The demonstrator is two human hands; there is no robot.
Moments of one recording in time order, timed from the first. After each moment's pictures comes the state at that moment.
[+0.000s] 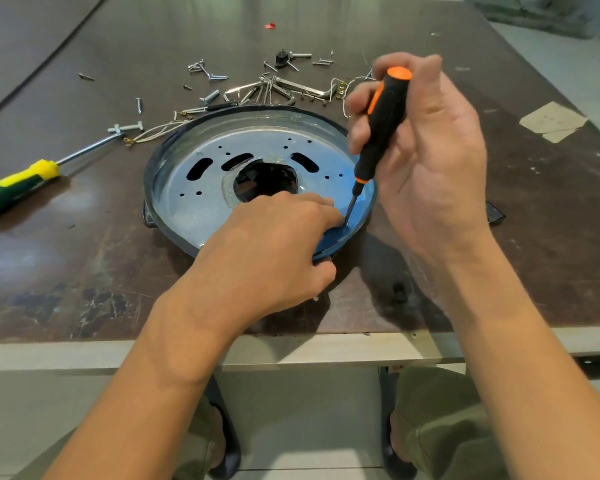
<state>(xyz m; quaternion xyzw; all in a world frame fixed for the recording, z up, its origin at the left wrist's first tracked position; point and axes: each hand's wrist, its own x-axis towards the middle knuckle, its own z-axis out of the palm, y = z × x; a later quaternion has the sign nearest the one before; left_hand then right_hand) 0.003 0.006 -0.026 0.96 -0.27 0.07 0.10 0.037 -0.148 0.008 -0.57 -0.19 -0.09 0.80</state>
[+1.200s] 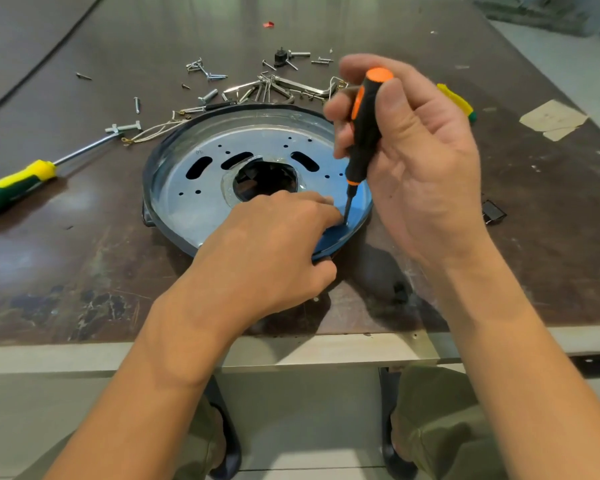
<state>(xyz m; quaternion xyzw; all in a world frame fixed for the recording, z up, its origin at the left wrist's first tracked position) 0.003 0.005 -0.023 0.96 -0.26 0.06 0.10 0.034 -0.147 0.004 -0.58 -0.23 -0.07 0.77</state>
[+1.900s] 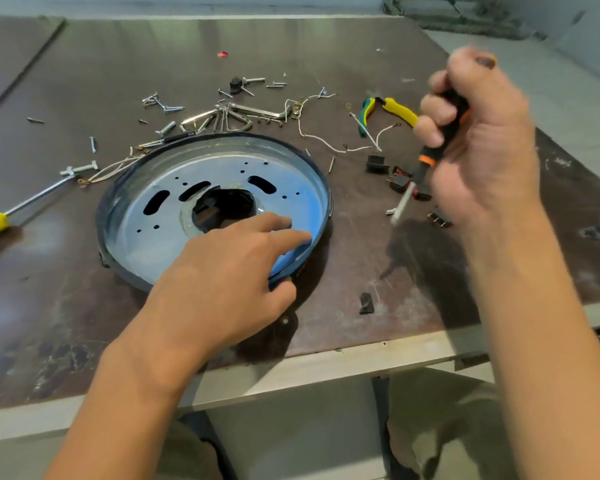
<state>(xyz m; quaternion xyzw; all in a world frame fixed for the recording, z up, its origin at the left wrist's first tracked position) 0.001 0.008 -0.021 0.96 -0.26 0.04 0.10 0.059 -0.230 0.024 -0.47 -0.07 -0.16 0.87</state>
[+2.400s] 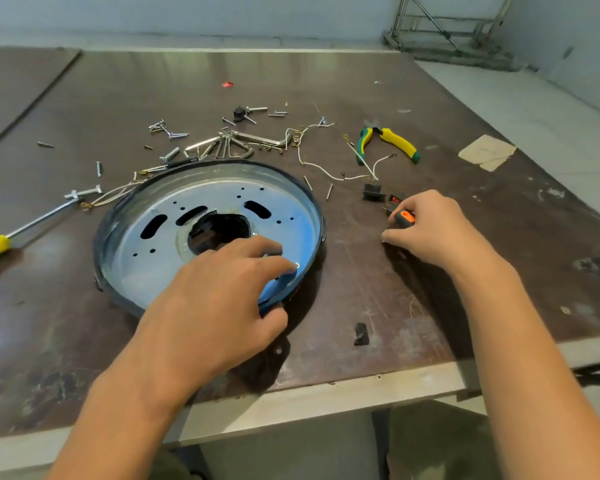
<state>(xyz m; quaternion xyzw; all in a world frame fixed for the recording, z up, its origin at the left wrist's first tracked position) 0.002 0.011 -0.020 0.96 -0.25 0.06 0.12 0.082 -0.267 -0.029 -0.97 0.10 0.02 0.21</state>
